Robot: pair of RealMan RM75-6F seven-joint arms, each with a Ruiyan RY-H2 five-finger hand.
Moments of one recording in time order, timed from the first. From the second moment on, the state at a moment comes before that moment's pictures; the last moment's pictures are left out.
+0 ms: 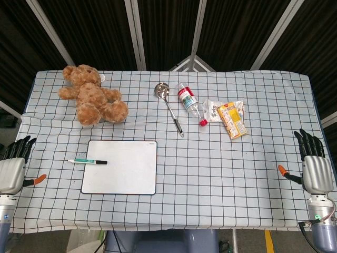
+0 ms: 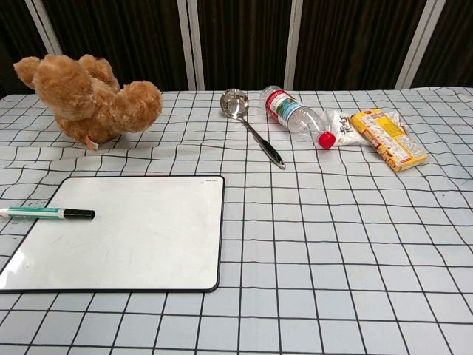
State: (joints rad) left arm -0.17 -1.19 -0.10 -1.62 1.32 1.38 0.14; right arm 0.16 -1.21 0.18 -1.54 -1.40 1.46 0.11
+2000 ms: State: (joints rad) left arm -0.51 -1.45 -0.13 -1.47 1.00 0.98 0.51; right arm 0.15 -1.20 0.18 -1.54 -1.40 1.47 0.15
